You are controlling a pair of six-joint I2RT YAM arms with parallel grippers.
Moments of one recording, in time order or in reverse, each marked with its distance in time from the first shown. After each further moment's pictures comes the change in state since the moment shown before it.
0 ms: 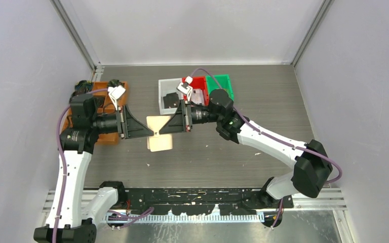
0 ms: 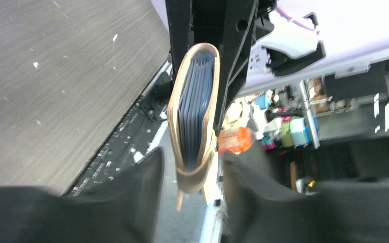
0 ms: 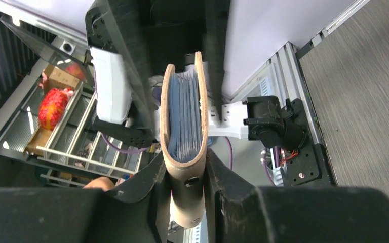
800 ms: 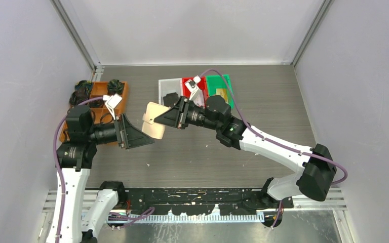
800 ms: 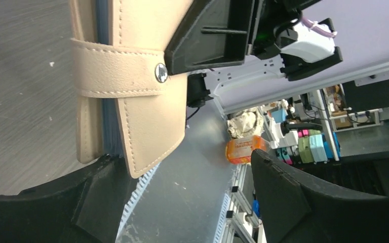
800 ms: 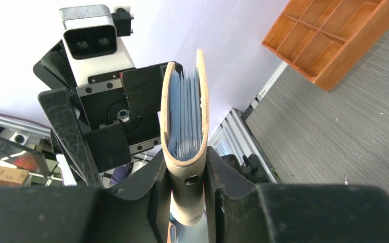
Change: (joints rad) left arm -0.006 -0.143 -0.069 0.036 -0.098 -0.074; right arm 0.090 -0.060 0.001 -0.108 0.503 -0.052
